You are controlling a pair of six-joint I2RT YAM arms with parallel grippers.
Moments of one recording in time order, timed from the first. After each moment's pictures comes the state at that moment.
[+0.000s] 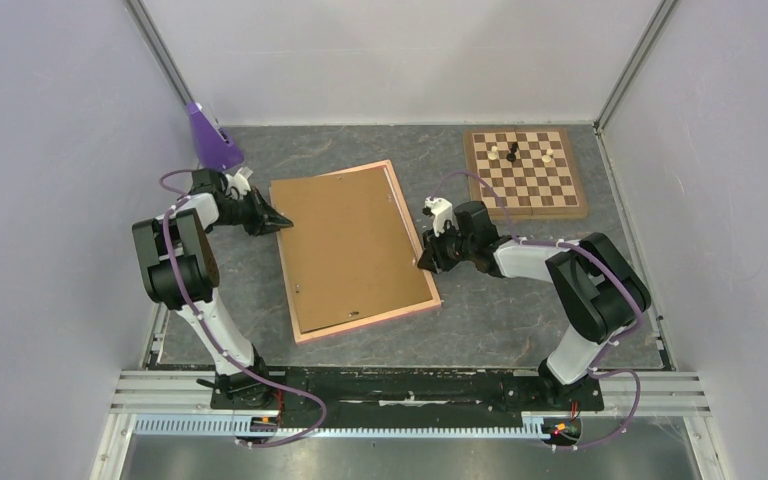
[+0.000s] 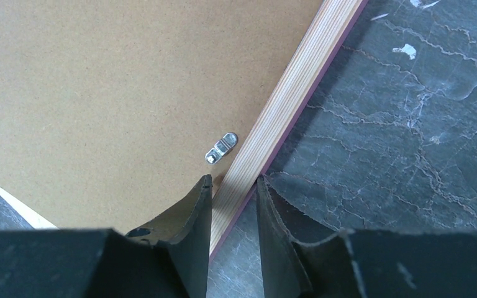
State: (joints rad) left arm 0.29 1.91 1.20 -0.48 0.83 -0.18; right arm 0.50 1.70 0.77 0.20 -0.44 0.01
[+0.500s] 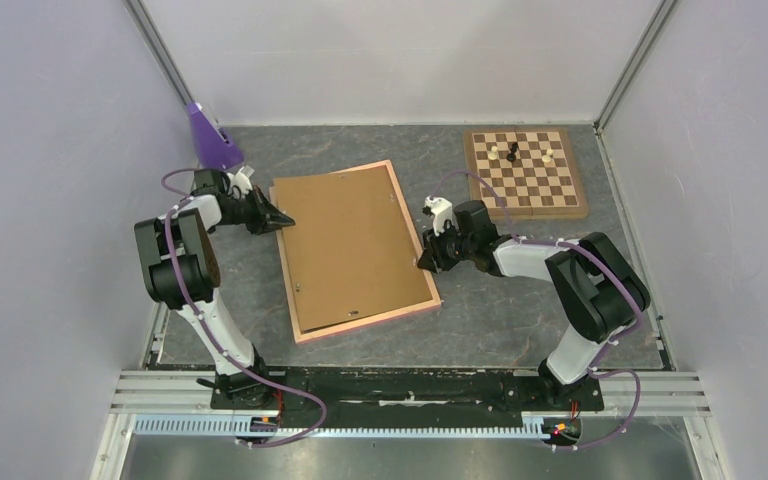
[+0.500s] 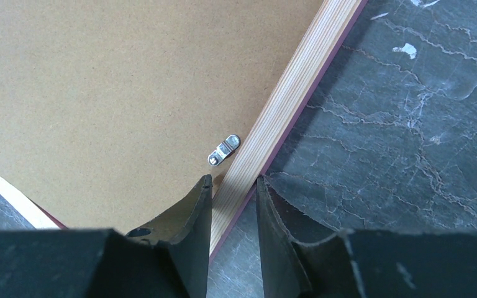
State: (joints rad) left arm 0.27 1.91 1.18 -0.40 0.85 -0.22; right arm 0.50 1.71 0.77 0.19 -0.44 0.01
